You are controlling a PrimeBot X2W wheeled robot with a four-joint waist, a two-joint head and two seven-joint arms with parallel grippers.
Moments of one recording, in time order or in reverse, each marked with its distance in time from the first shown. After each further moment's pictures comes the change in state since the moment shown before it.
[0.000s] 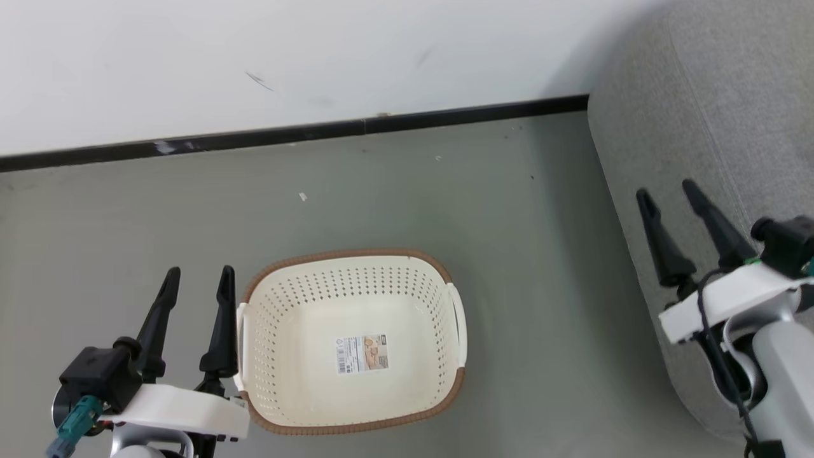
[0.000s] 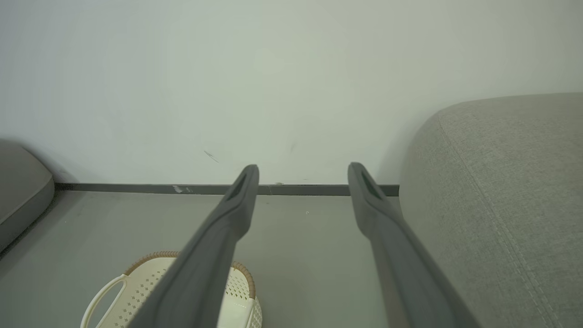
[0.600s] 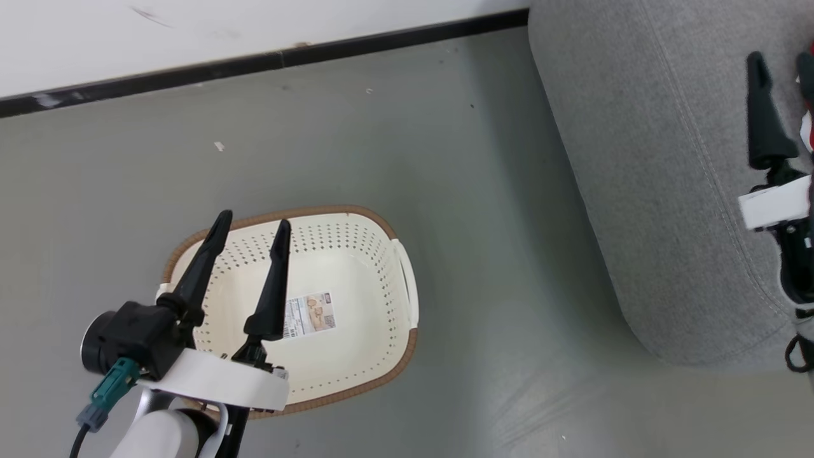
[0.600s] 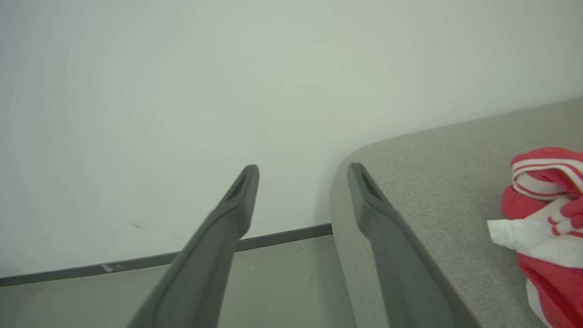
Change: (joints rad) left arm -0.115 0.012 -0.102 -0.136 0.092 -0.005 0.101; right arm -0.182 -0.019 -0.172 0.016 0.110 0.000 0.014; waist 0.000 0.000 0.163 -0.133
